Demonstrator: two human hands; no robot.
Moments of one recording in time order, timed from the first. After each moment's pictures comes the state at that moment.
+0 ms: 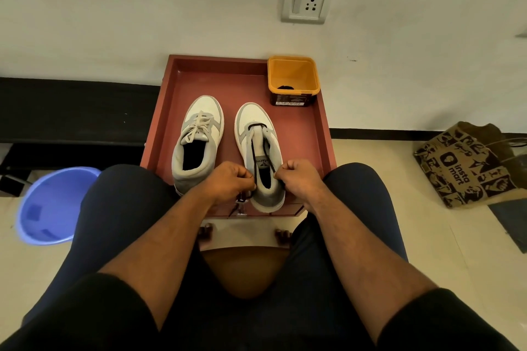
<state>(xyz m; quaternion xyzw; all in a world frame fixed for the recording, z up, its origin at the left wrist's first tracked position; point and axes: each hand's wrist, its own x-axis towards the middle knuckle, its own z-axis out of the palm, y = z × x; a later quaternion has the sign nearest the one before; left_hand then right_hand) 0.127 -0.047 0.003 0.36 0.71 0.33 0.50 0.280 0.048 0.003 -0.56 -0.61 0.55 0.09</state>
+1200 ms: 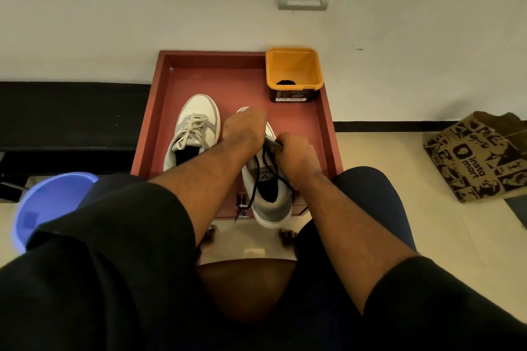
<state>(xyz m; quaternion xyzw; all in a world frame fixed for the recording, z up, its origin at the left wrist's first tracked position) 0.119 0.076 0.029 0.54 0.84 0.01 0.11 0.243 0.098 0.006 -0.47 -0.84 0.27 0.04</state>
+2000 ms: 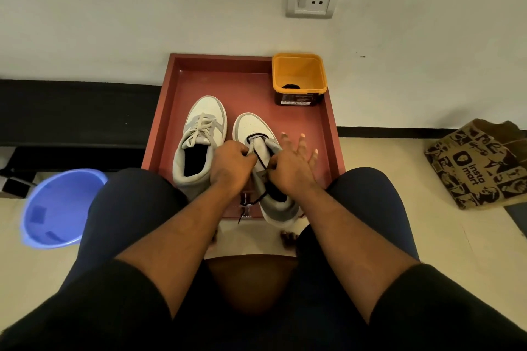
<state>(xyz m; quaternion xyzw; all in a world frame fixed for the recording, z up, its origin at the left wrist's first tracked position) 0.128 -0.006 0.005 0.35 0.84 0.33 0.23 0.245 0.061 0.002 -0.46 -0.86 0.23 -0.03</state>
